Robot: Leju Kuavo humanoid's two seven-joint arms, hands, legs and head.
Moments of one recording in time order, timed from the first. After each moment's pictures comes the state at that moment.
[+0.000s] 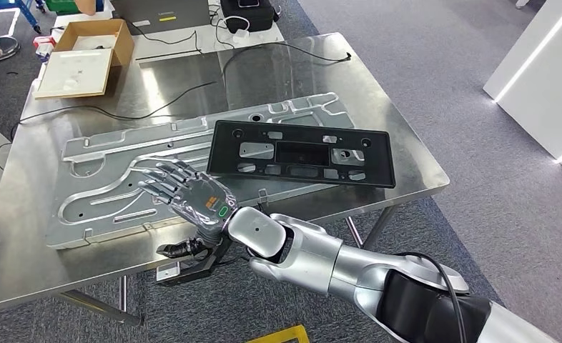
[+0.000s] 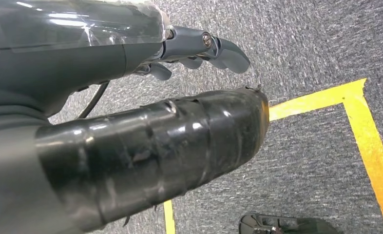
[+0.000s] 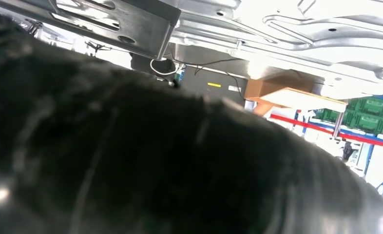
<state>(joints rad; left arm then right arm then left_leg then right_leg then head) -0.10 -0.24 0.78 -0.19 -1.12 0.44 -0.25 -0.84 0.03 0.99 -0.99 0.98 -0.10 0.03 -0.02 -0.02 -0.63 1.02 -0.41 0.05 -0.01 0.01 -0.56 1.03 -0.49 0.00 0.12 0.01</state>
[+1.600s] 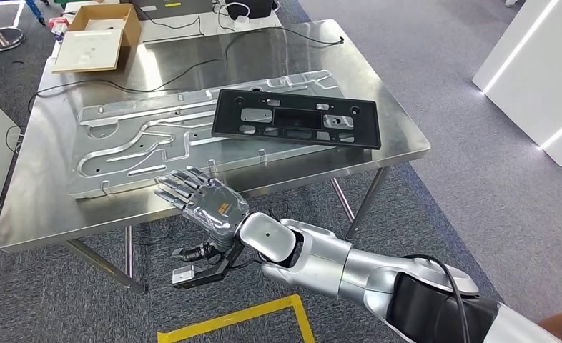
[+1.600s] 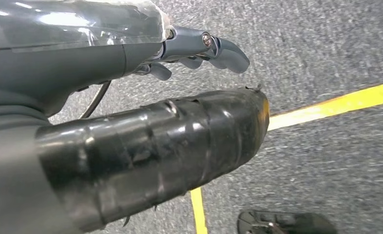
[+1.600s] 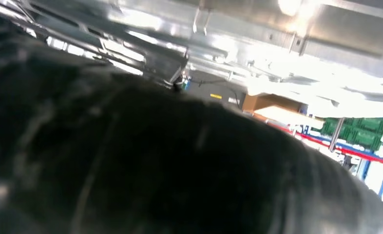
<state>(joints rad) -0.10 -0.25 0.79 -0.19 -1.12 0.44 -0.24 -0.81 -0.02 1.02 -1.01 0.99 -0.10 0.05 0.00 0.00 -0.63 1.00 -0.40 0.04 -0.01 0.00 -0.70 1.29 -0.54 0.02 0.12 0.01</state>
